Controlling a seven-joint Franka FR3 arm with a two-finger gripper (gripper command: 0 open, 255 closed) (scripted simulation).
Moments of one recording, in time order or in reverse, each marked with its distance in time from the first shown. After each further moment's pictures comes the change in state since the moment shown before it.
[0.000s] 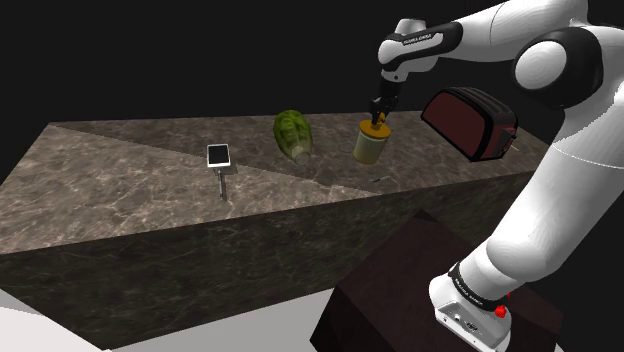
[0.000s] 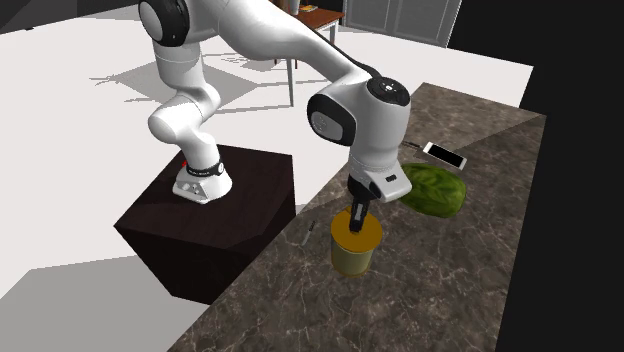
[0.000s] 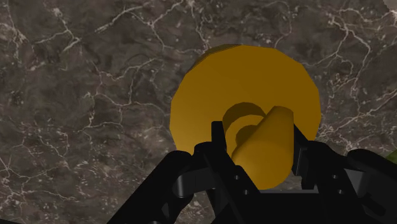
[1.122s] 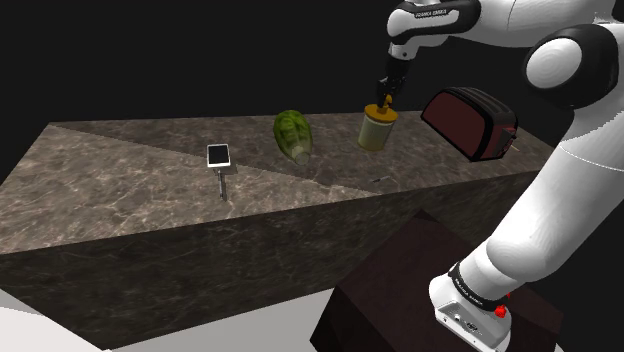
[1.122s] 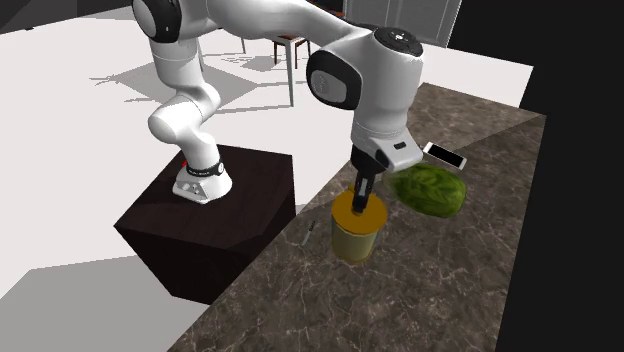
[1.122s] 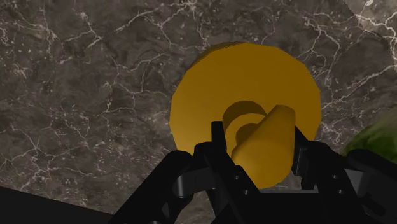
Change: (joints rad) arm 0.002 -0.046 -0.003 0.129 -0.015 -0.173 0.011
